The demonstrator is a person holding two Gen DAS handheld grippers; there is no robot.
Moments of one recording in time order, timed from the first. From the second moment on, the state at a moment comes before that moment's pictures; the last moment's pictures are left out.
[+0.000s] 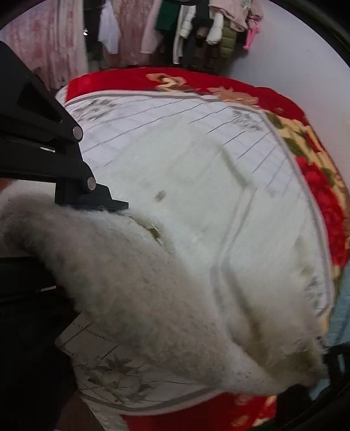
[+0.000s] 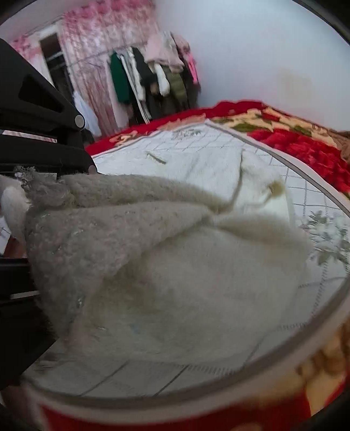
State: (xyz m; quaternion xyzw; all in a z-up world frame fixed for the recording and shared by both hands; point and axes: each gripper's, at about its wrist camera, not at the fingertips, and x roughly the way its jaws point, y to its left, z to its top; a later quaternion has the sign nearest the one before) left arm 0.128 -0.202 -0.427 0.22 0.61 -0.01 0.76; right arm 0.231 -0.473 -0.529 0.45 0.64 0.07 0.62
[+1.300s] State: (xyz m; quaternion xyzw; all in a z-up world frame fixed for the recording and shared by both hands) left arm 0.272 0.040 -0.554 0.08 0.67 0.22 0.71; right arm 0.494 -0.302 -0.628 0.23 0.67 0.03 0.70
